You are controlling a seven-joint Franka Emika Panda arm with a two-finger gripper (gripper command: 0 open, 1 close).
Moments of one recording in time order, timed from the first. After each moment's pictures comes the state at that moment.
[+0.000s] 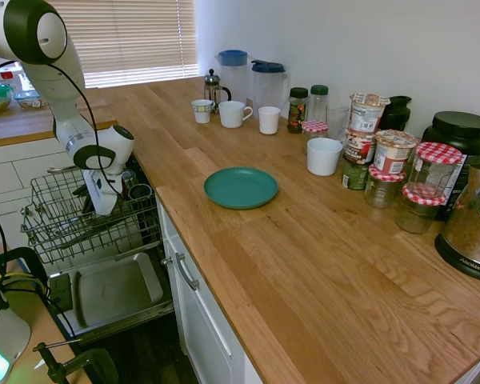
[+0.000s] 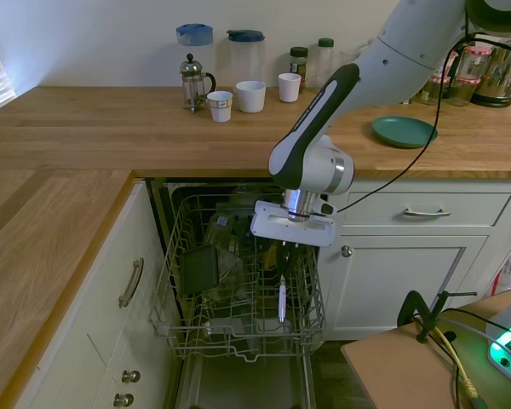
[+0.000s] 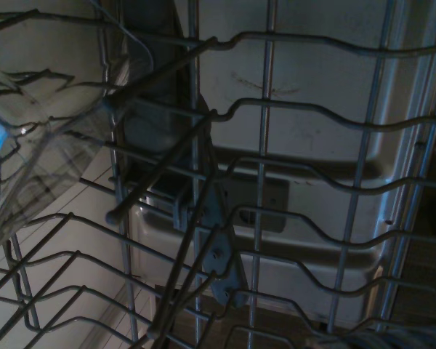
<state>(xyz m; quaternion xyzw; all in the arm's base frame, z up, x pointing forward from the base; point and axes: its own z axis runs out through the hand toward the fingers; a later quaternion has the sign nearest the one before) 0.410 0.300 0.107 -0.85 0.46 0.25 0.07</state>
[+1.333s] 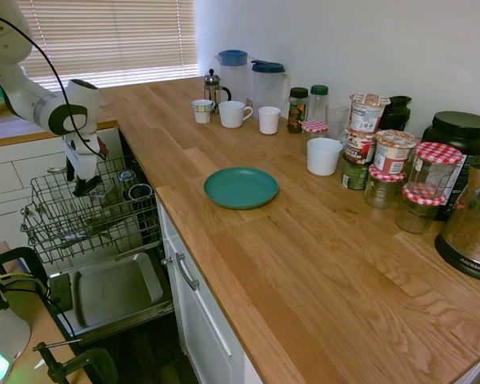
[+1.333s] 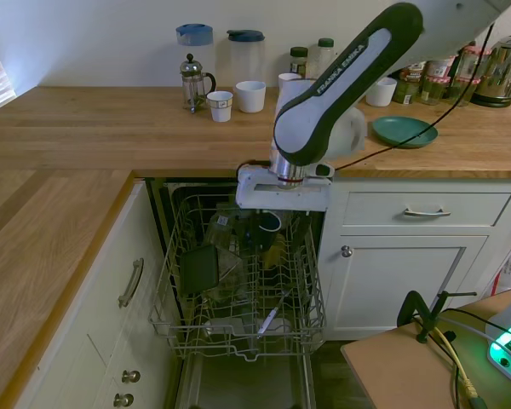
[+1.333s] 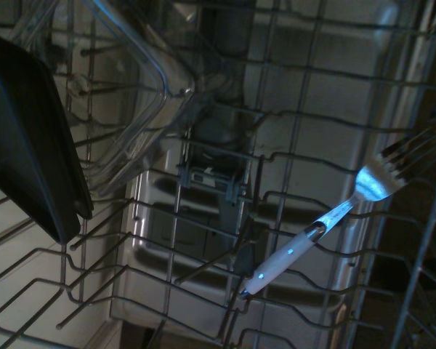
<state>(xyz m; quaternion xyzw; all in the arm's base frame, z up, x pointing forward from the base) 0.371 0.345 0.251 -0.88 0.46 0.11 0.04</state>
